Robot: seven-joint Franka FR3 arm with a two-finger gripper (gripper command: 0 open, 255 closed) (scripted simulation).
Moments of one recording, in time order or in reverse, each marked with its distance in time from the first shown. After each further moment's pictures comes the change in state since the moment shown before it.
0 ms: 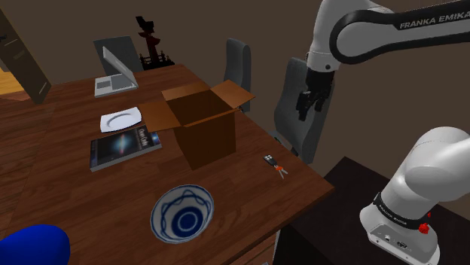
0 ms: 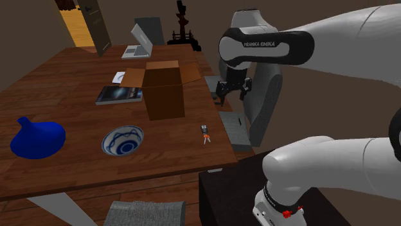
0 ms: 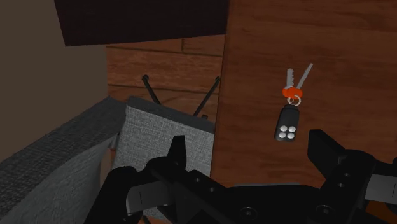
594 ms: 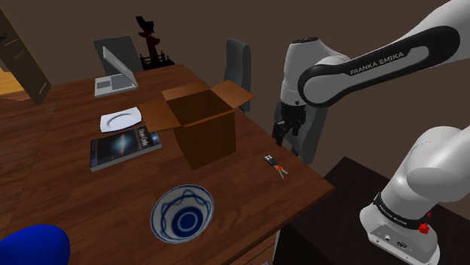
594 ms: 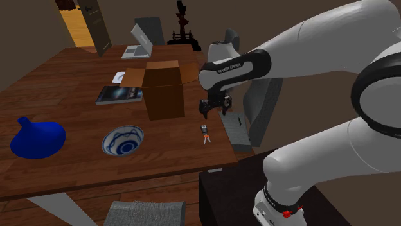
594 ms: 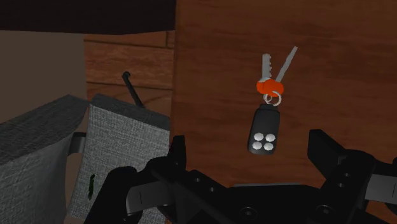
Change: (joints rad) arm 0.038 0.236 0.127 -0.075 0.047 0.314 0.109
